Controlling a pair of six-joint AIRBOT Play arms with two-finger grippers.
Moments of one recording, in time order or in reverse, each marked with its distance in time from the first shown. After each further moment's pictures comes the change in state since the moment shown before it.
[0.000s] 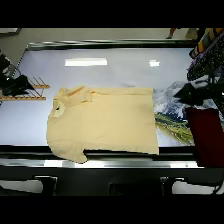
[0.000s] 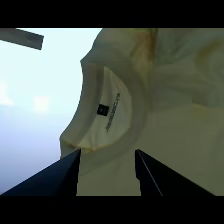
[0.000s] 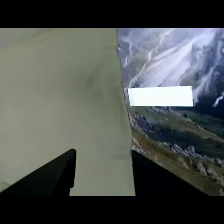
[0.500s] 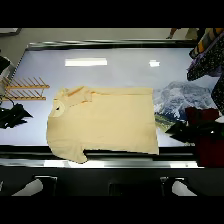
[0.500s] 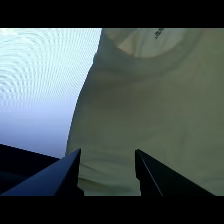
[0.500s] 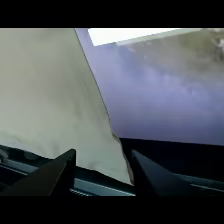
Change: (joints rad) left arm 0.152 0.365 -0.604 -0.048 0.082 0.005; right arm -0.089 0.264 -0.662 -0.063 -0.068 -0.124
